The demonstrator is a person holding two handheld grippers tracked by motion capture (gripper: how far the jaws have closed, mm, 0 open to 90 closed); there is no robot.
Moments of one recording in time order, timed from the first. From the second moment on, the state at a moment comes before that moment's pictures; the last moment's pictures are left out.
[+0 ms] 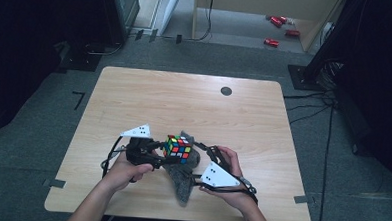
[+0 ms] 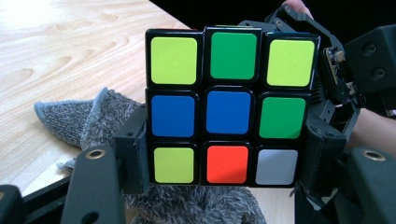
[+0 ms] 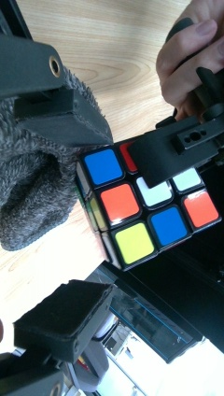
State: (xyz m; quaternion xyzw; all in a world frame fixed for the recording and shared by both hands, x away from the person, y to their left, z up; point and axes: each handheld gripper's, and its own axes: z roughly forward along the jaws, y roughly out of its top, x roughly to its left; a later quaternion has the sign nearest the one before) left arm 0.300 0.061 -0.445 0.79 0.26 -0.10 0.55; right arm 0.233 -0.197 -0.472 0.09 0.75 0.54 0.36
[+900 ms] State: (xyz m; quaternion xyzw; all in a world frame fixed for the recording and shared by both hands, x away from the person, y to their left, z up) left arm 0.302 0.052 -0.450 0.80 0.25 -0.15 0.53; right arm 0.232 -0.192 -0.478 0.03 0.76 0.52 0.38
